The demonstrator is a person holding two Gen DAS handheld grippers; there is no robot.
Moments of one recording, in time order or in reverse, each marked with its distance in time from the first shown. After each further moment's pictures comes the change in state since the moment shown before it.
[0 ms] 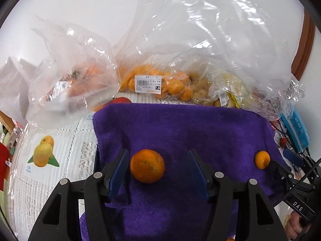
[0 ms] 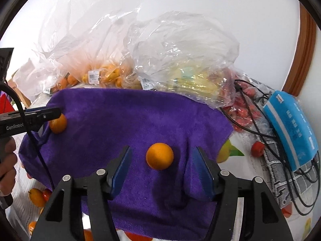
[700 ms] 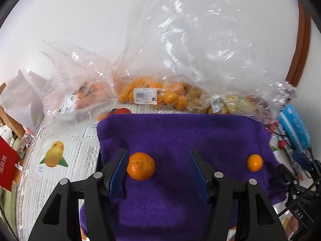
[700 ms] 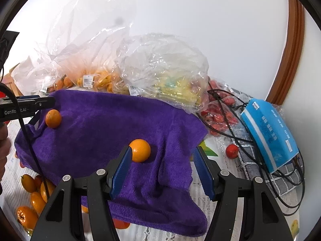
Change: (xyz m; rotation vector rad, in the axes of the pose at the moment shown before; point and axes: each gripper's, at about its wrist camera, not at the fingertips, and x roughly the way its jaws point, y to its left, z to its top) left arm -0.032 -0.022 0.003 0.018 -0.053 0.046; right arm -0.032 -0.014 -0.013 -0.040 -0.078 -0.077
